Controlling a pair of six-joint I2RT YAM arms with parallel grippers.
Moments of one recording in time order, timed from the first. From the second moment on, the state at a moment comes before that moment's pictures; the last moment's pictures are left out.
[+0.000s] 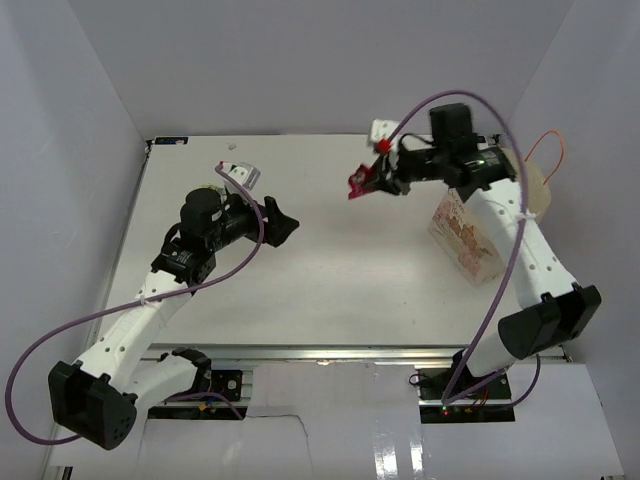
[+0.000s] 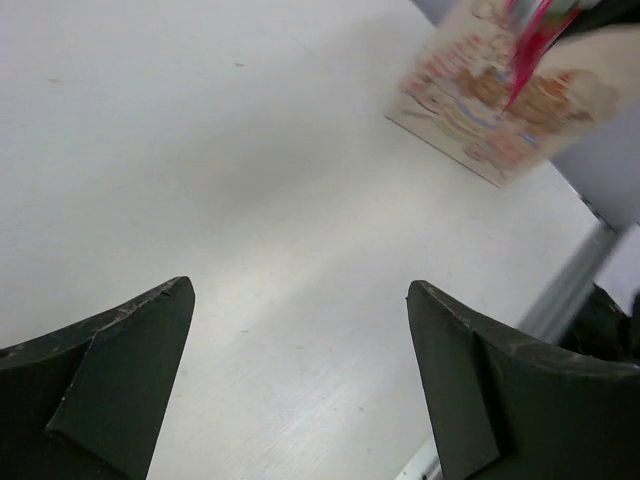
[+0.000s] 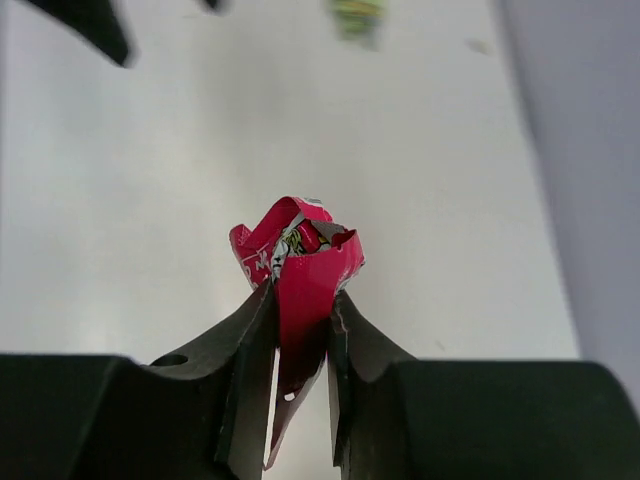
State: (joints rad) left arm -0.41 1.04 0.88 -0.11 0.43 -0.24; right arm 0.45 1.53 1.68 -0.87 -0.87 -0.89
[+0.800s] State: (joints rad) left arm -0.12 1.29 0.99 -0.42 -0.01 -0.46; right arm -0.19 1.39 1.43 -0.58 -0.08 -0.43
